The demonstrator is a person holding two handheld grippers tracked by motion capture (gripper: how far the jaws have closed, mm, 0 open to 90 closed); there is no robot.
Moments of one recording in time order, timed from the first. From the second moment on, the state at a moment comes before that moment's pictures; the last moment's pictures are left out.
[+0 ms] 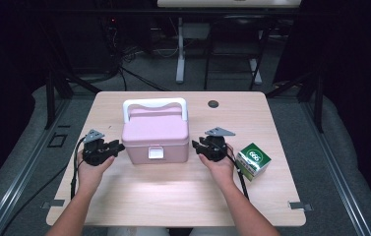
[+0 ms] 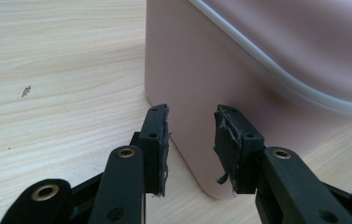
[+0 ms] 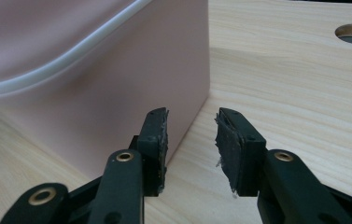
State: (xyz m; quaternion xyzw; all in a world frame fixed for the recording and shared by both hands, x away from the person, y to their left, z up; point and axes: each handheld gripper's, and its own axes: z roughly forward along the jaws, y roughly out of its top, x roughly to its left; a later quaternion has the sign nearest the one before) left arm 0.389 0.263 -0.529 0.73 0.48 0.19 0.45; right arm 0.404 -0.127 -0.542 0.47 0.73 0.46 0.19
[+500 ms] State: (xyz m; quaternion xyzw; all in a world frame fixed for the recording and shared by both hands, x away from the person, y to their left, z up) left arm 0.385 0.257 -0.528 0.74 0.47 0.19 0.45; right arm 0.401 -0.114 -0.543 0.46 0.73 0.47 0.20
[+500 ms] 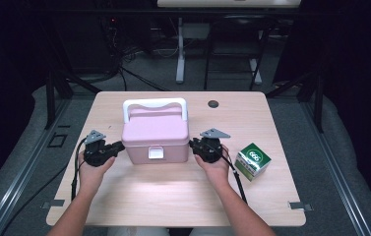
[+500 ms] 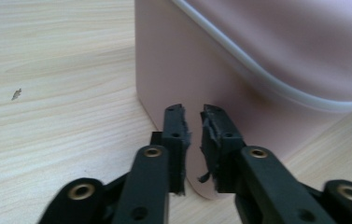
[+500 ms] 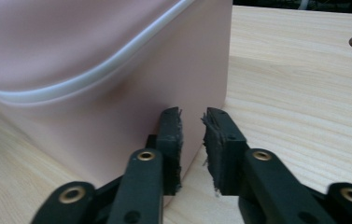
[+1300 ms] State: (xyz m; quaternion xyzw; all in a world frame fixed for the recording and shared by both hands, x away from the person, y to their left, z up) left arm 0.374 0.246 -0.525 0.74 0.47 0.18 0.44; right arm 0.388 -0.110 -0.537 0.46 0.73 0.45 0.20
